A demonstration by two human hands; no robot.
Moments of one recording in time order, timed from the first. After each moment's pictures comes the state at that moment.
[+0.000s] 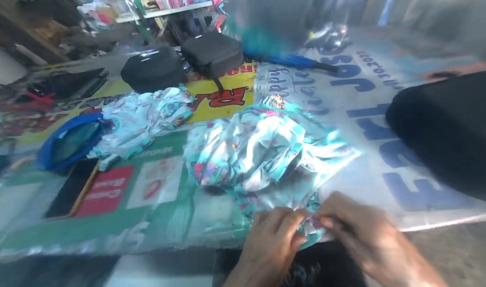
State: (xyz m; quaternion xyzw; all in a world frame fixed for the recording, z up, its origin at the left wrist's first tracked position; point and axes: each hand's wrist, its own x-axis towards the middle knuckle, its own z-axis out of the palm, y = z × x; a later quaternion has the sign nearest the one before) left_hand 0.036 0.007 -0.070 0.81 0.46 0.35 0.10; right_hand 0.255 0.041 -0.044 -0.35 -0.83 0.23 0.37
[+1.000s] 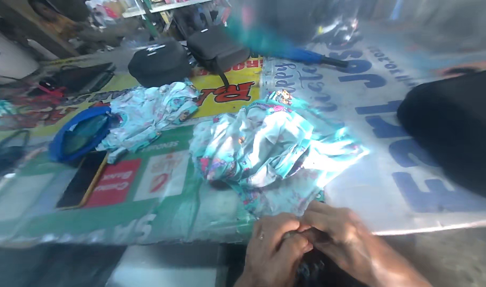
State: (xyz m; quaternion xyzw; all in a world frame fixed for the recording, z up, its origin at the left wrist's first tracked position) left_hand 0.036 -0.010 -0.090 0.77 0.43 0.47 0.06; right_hand 0.232 0.042 -0.072 -0.30 -0.84 0.29 0.34
